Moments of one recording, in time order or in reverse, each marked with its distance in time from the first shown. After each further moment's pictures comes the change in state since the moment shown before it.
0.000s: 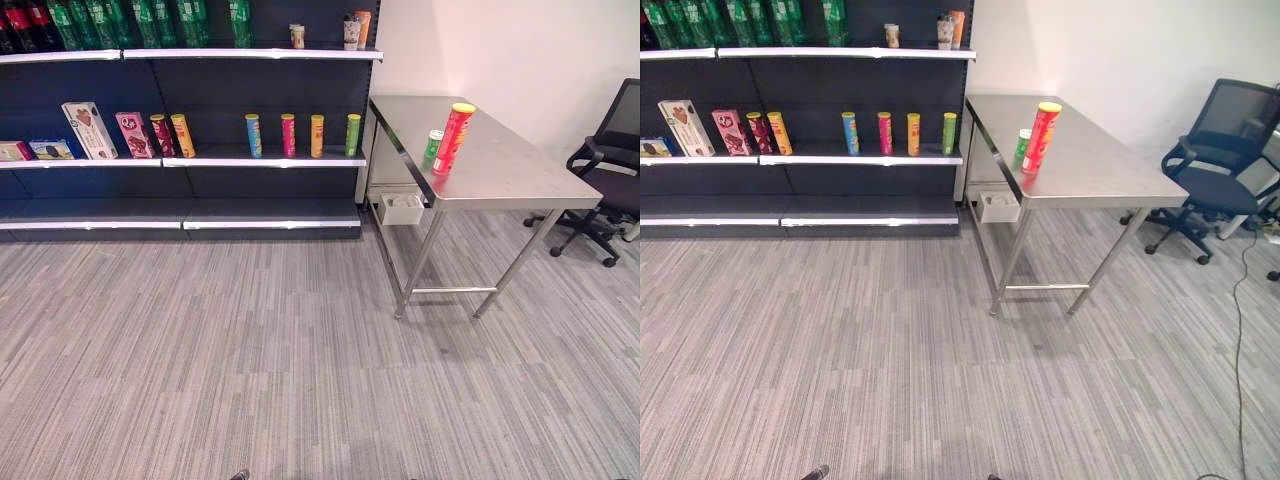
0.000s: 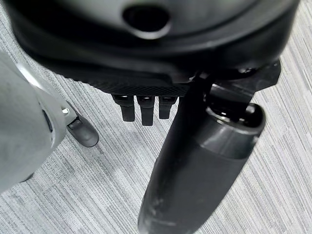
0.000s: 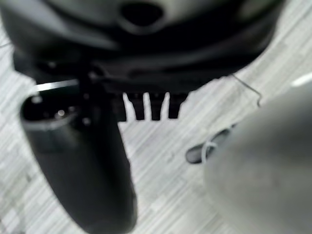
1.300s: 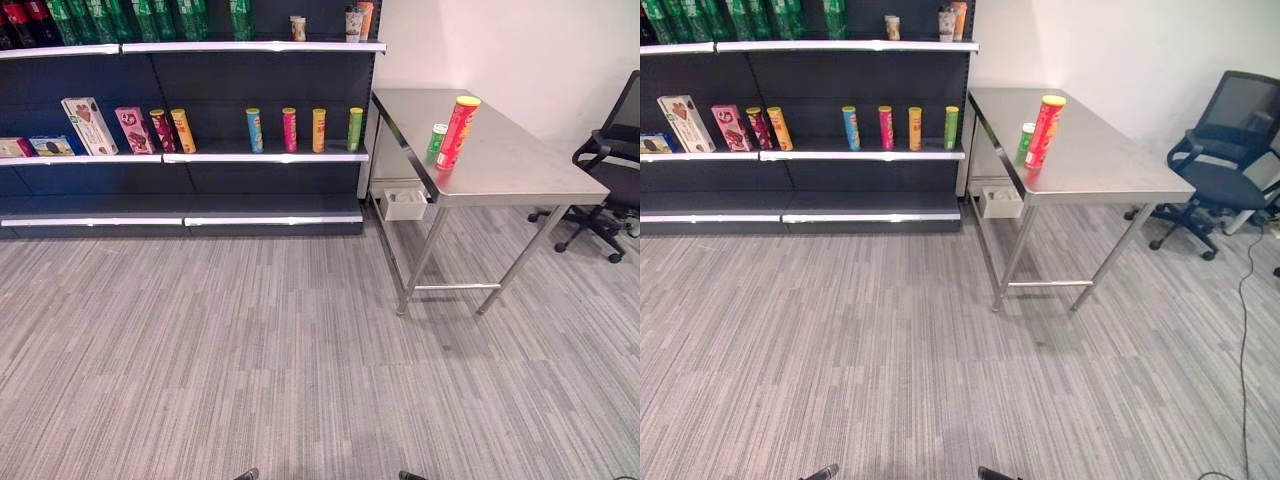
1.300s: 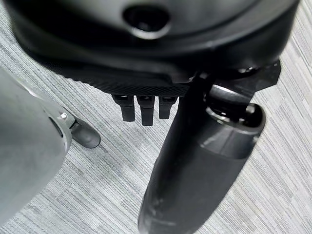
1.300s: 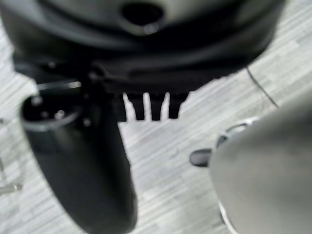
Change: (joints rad) left arm -0.019 0.017 -0.076 -0.003 0.078 0.000 -0.066; right arm -0.053 0.009 0.095 -0.011 -0.172 0.001 0.007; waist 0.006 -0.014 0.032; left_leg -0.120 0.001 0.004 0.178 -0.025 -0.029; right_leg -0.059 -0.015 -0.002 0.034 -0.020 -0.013
